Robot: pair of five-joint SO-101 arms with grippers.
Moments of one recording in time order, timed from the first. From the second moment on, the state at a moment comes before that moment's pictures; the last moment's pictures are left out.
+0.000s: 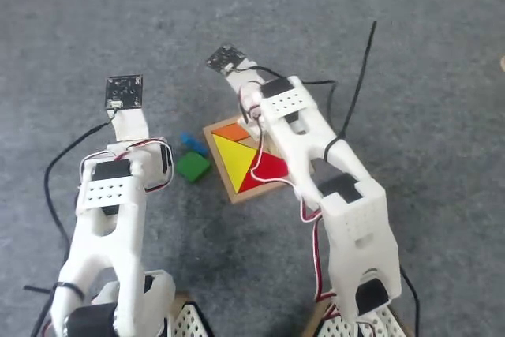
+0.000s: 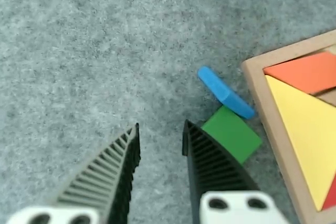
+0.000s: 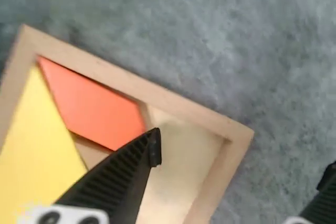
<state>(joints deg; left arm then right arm) -14.3 -27.6 58.4 42.3 2.6 -30.5 36.8 -16.0 56.9 23.0</state>
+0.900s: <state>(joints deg) -14.3 -27.6 58.4 42.3 2.6 -23.3 36.5 -13.5 67.0 21.4</state>
